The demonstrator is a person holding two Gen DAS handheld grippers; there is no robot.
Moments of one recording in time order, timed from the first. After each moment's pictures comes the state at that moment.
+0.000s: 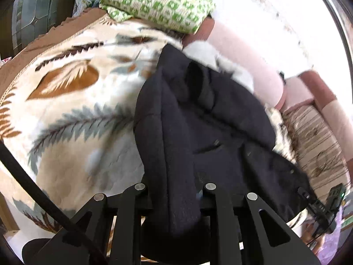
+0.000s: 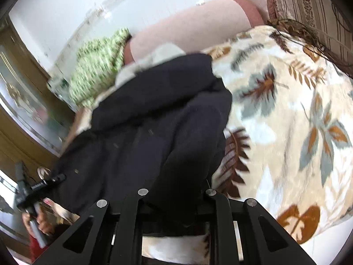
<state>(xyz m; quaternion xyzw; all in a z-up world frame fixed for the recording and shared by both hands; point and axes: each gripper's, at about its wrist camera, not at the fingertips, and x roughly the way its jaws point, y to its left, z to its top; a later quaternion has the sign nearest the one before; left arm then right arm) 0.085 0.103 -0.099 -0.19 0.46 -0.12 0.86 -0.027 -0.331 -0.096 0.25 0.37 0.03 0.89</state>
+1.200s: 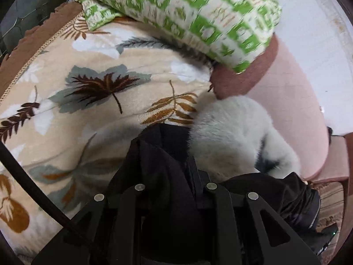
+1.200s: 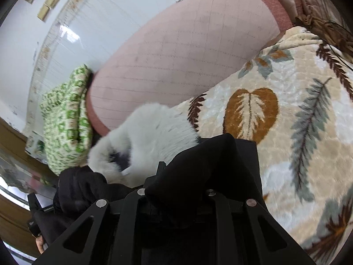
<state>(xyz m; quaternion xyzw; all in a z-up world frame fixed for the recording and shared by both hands) 0.461 0.045 -0.126 -0.23 0.54 0.00 0.81 0.325 -0.422 -0.113 0.35 0.39 -0.03 0.85</state>
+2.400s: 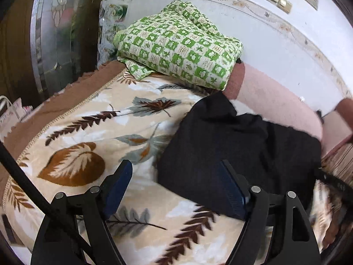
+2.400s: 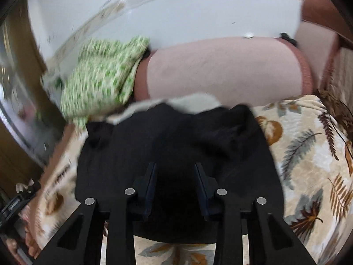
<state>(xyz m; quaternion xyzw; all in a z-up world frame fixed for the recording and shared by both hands) 0.213 0.077 -0.064 -0.12 0.36 0.04 0.93 0.233 -0.273 -0.051 0.11 0.38 0.01 0.92</state>
